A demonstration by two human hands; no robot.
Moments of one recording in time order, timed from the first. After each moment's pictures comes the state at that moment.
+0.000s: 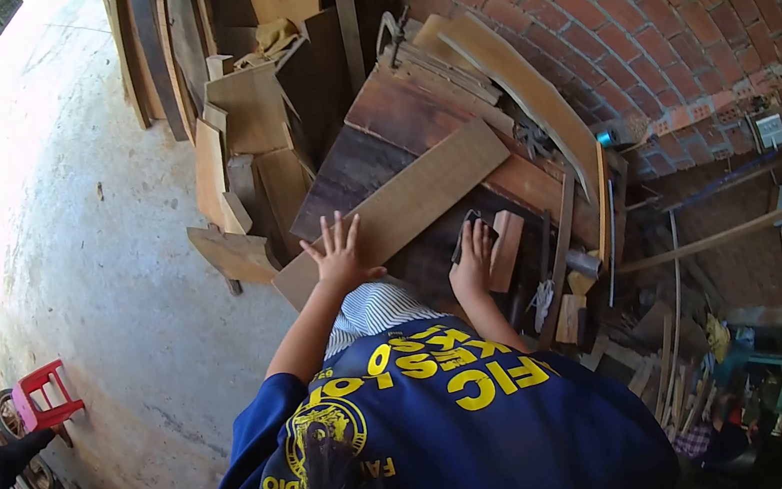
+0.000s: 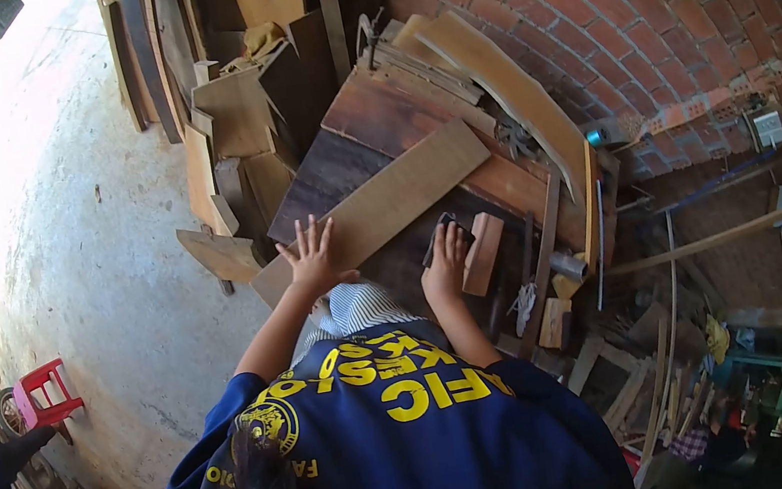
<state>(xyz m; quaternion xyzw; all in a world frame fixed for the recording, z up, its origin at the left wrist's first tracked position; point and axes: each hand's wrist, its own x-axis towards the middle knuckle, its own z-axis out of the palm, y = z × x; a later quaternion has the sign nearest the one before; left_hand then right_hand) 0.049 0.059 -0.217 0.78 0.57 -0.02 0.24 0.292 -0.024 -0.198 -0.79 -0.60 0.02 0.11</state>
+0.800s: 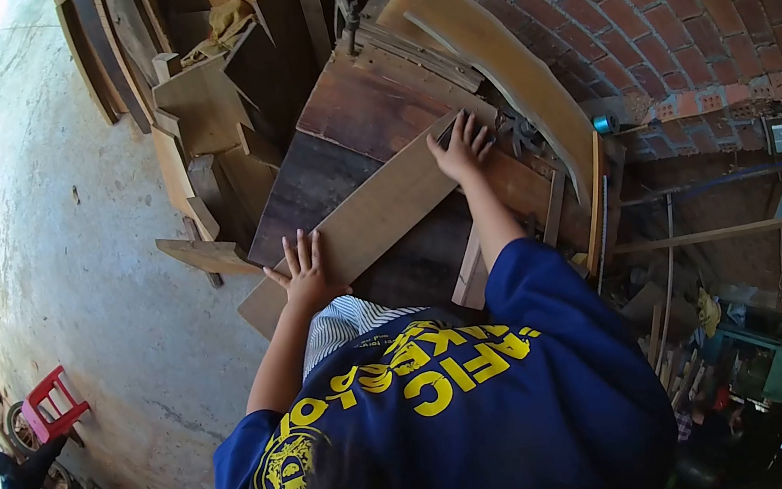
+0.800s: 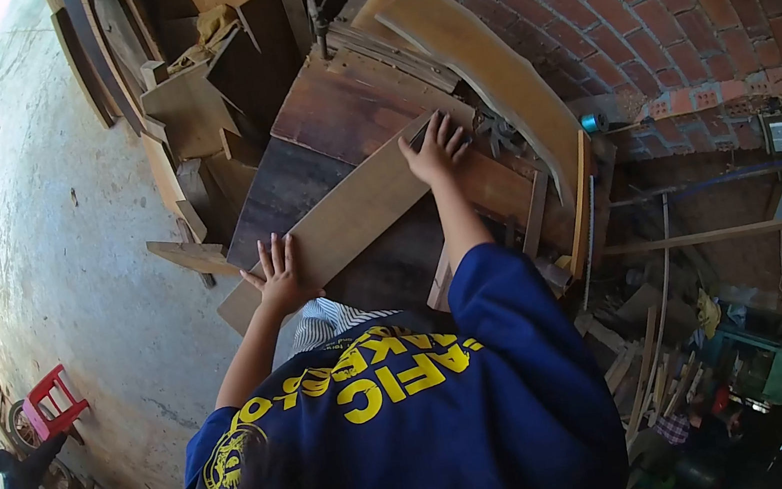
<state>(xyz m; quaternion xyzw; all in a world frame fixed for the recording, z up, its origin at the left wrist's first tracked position) 0.072 0.082 -0.200 0.72 0.60 -0.13 0.33 0.413 0.203 -0.216 -0.85 -0.50 0.16 -0.01</state>
